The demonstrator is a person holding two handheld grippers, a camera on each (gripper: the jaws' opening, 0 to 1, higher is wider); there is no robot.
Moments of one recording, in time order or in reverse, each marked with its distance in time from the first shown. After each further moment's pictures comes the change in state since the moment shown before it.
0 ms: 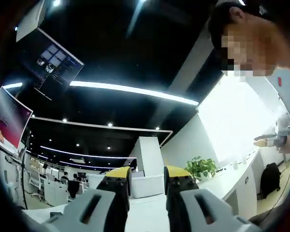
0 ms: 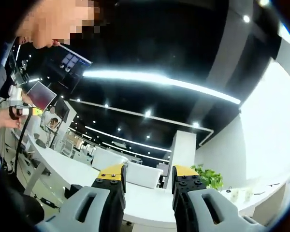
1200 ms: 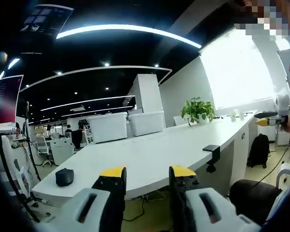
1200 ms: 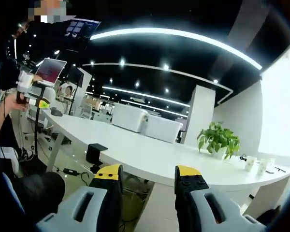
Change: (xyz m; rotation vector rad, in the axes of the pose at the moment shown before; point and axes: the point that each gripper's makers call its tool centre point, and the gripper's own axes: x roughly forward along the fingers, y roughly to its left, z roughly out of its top) left arm -0.031 0.017 -0.105 -0.002 0.601 -0.006; right arm -0.008 0.042 -0.086 0.014 0.443 0.186
